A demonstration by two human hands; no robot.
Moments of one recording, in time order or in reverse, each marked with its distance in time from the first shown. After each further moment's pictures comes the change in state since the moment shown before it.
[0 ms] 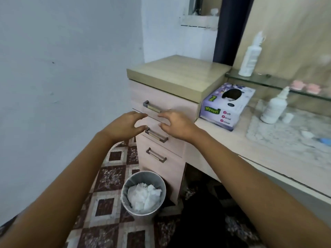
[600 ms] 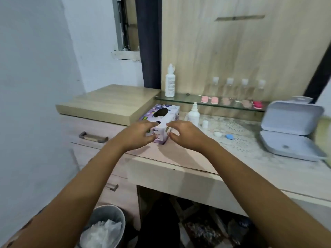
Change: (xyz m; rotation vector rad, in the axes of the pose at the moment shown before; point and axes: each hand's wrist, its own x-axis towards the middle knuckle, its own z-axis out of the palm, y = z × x) left_hand 0.063 0.191 0.011 -0.032 0.003 0.407; right_hand -0.138 0.093 -0.121 -0.168 0.174 0.274
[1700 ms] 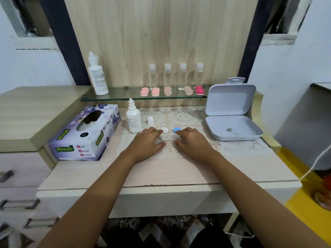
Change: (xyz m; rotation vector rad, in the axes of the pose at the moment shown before) left_hand 0.130 0.118 0.140 -0.105 -0.101 0.256; right_hand -0.090 0.169 0.001 -0.016 0.146 0.496
